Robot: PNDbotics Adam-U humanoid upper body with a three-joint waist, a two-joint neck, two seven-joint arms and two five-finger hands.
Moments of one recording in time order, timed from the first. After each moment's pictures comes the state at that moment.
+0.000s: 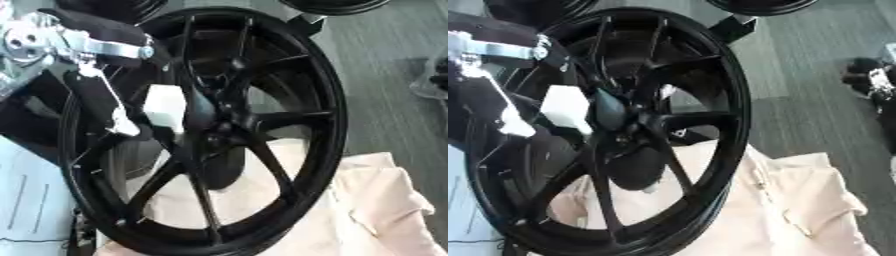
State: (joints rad) left arm -1.02 0.87 -0.62 -1.79 -0.27 0.24 -0.90; right arm -0.30 -0.54 -0.08 -1.57 -0.25 -0.08 -0.04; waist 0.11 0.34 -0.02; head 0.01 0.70
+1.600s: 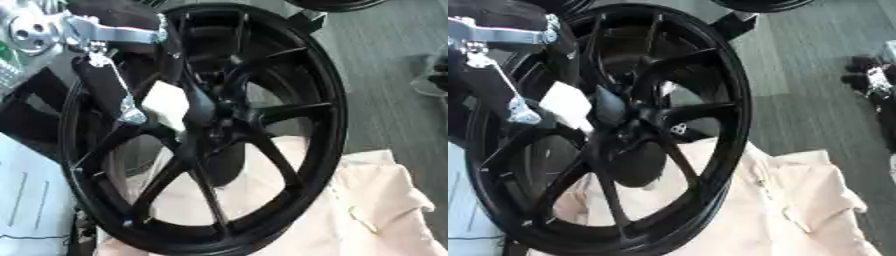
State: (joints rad) left arm -1.05 0.84 -0.61 -1.84 -0.38 0.23 -0.88; right arm -0.30 -0.54 -0.08 -1.56 -0.24 -0.07 -0.03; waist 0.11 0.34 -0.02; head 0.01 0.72
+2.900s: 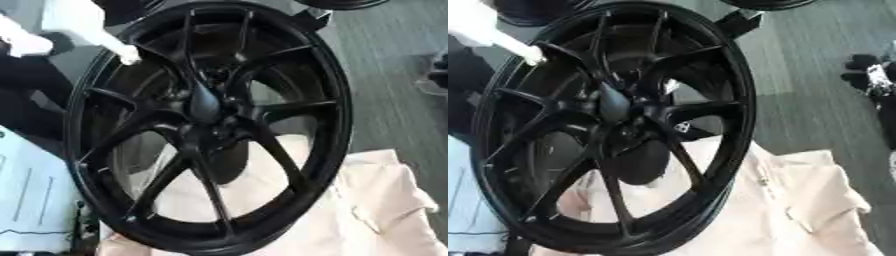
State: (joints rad) left arm -0.65 1.08 -0.07 -1.86 -0.29 0.33 -0.53; right arm -0.30 -0.55 -0.09 -1.56 -0.24 -0.07 -0.03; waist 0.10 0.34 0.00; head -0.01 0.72
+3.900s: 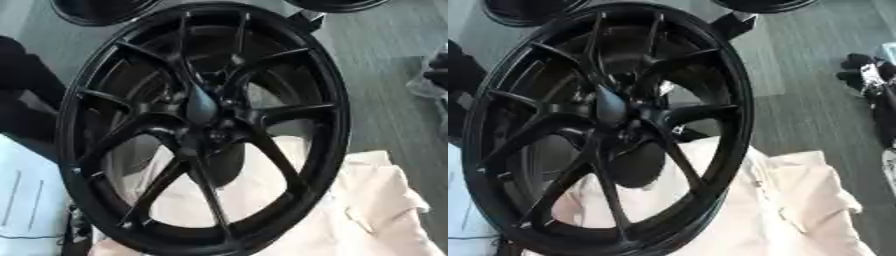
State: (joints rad) left arm -0.43 1.05 0.17 -1.56 -0.28 0.31 -0.42; right arm -0.29 -0.55 -0.10 -1.56 -0.24 -0.08 -0.05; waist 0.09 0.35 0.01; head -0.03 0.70
